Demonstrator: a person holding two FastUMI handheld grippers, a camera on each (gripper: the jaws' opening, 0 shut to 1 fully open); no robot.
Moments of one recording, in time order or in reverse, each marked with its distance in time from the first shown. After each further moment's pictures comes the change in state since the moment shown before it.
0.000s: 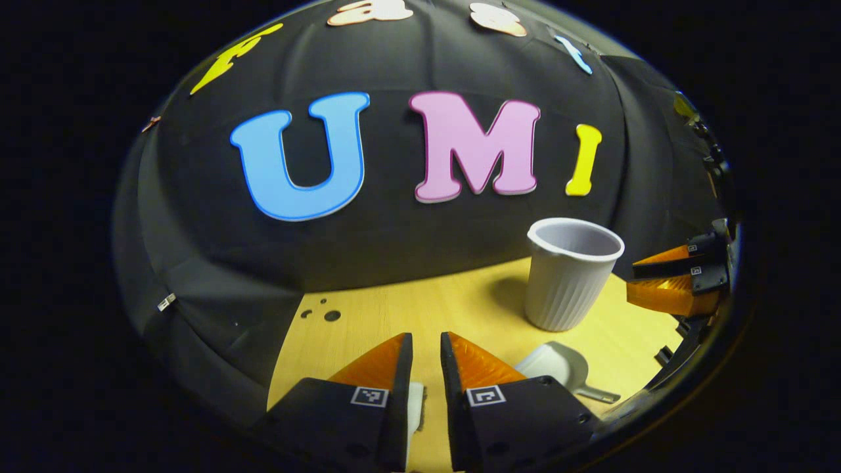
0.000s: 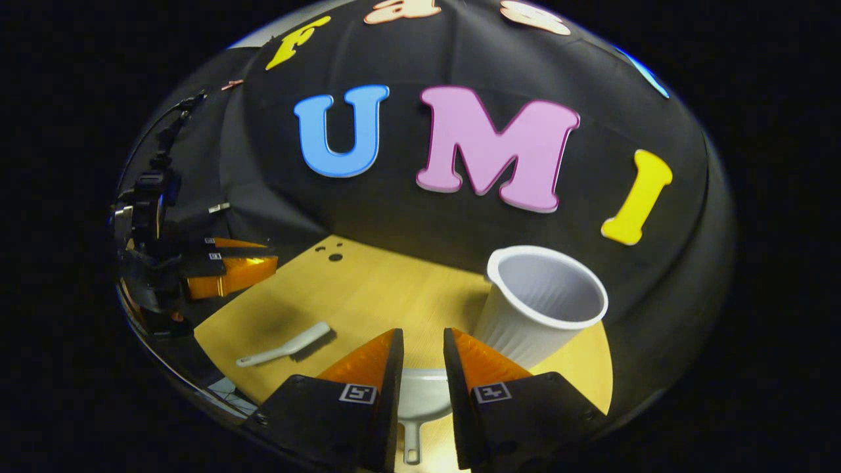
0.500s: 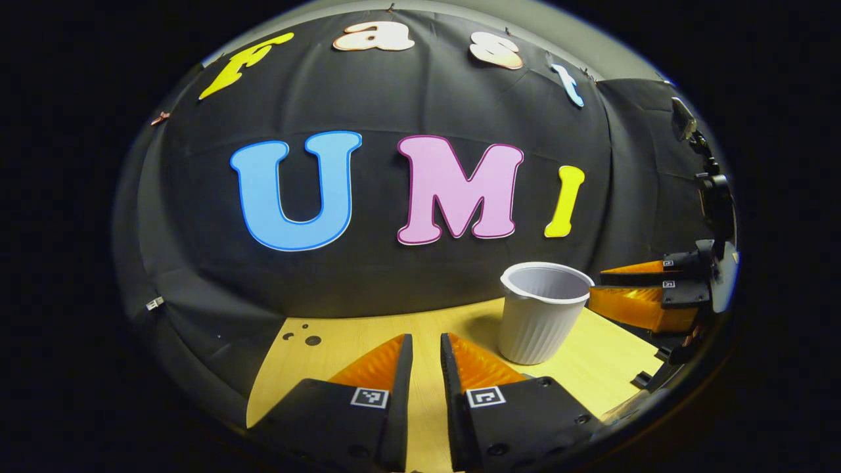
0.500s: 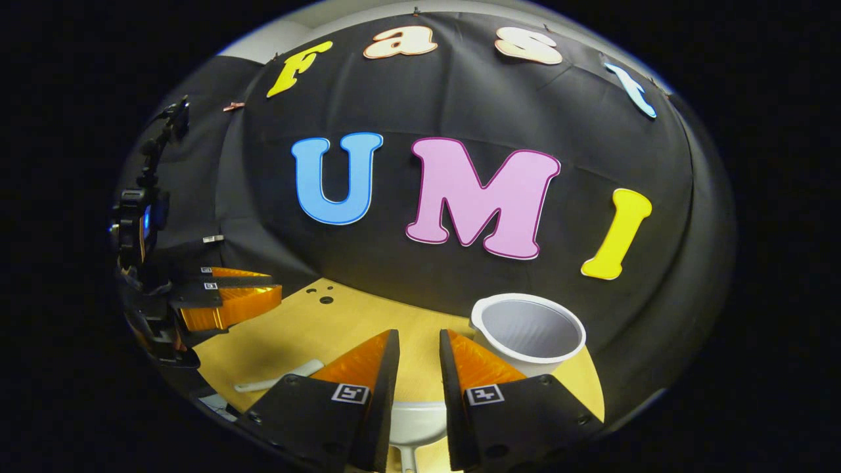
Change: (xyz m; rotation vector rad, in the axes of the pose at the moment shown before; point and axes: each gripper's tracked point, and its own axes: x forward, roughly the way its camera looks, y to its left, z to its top) left arm -0.016 -0.019 0.026 -0.047 -0.101 -0.047; right arm -0.017 -0.003 0.034 -0.003 -0.137 -0.041
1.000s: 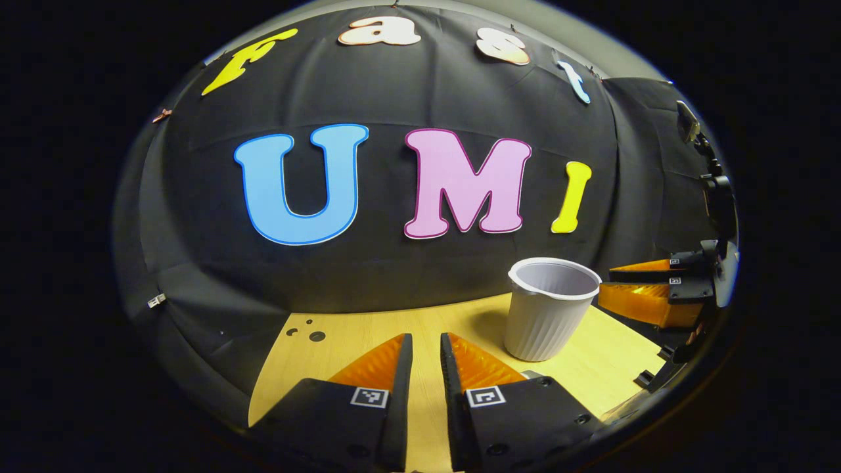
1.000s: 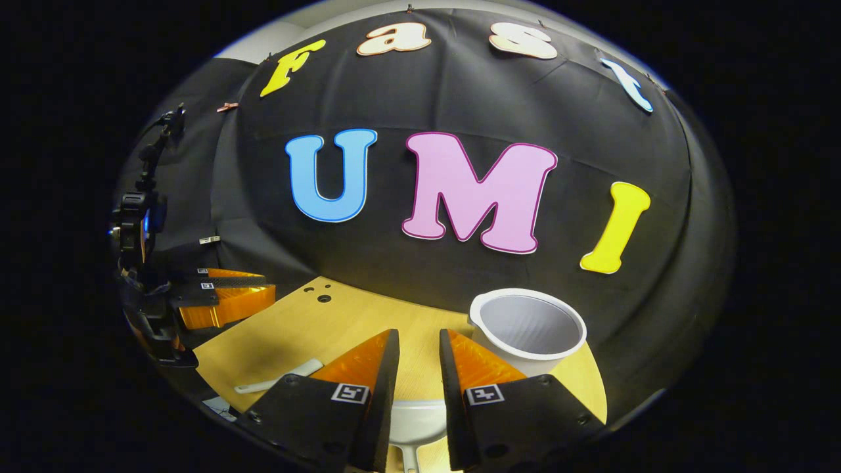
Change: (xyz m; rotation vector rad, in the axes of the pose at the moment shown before) left arm 0.002 0.004 0.000 0.001 0.020 0.020; right arm 0.005 0.000 -0.001 0.022 0.012 -0.018
